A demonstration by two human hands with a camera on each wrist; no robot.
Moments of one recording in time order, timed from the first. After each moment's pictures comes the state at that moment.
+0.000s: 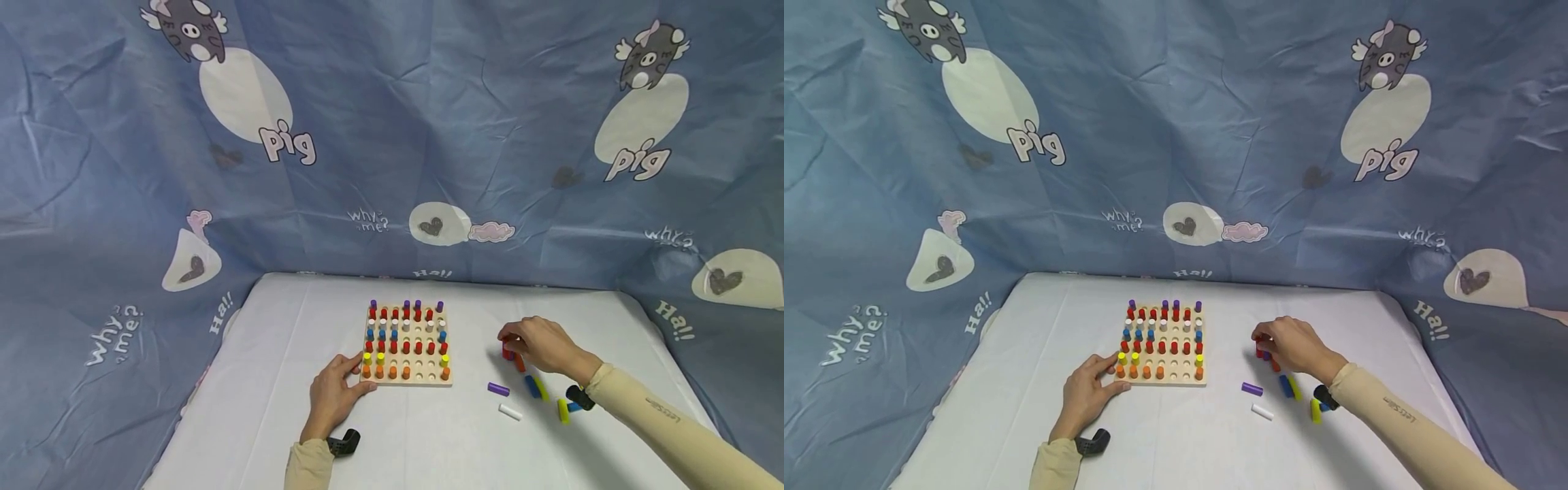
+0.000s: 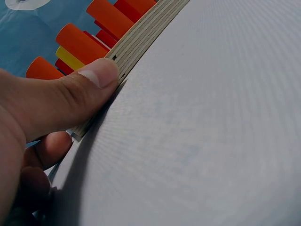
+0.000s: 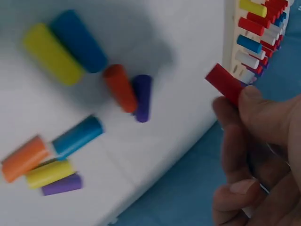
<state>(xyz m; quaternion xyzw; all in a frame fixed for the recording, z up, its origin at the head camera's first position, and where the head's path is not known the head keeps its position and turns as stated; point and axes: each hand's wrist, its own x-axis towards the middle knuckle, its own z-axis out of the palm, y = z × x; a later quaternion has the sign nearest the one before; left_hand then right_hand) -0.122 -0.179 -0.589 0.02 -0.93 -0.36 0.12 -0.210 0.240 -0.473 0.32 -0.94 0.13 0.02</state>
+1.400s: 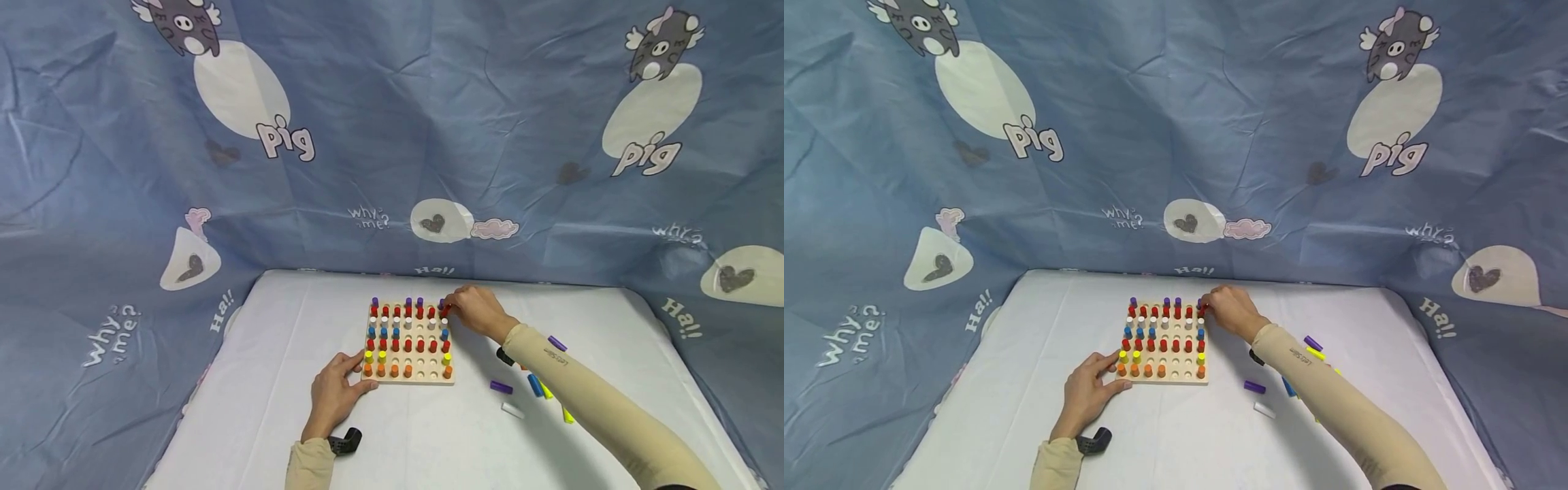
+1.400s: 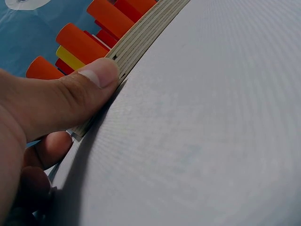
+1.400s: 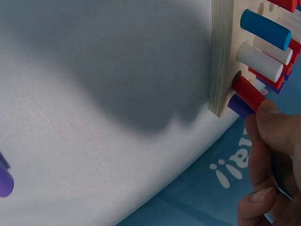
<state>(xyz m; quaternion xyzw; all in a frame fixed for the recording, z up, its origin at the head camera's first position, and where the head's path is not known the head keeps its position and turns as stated) -0.123 -0.180 -0.587 0.03 -0.92 -0.37 0.10 -0.290 0.135 -0.507 0.37 -0.92 0.08 0.11</state>
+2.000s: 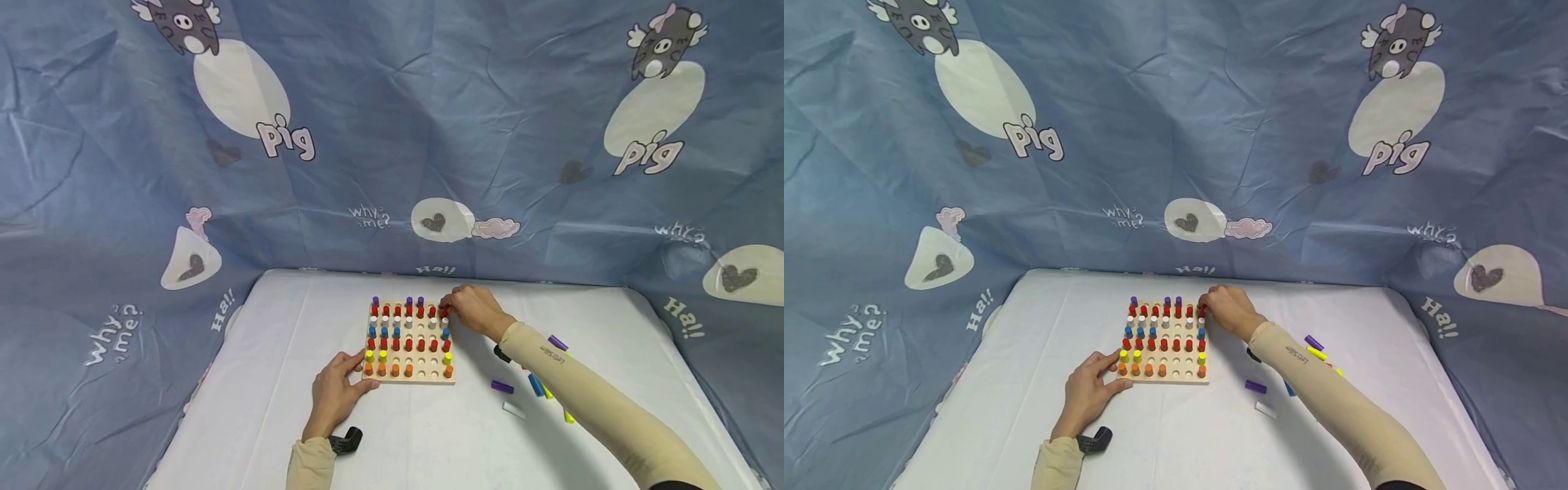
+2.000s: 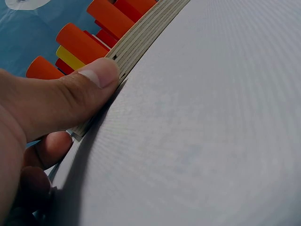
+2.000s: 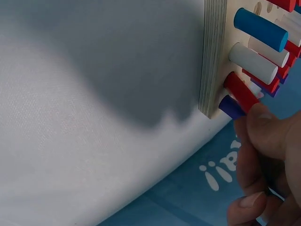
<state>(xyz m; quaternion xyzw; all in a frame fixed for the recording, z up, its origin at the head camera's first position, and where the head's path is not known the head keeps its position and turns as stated) -0.124 -0.179 -0.589 0.03 -0.93 -0.37 0.10 -0.290 0.128 -0.506 0.36 -0.93 0.06 0.09</state>
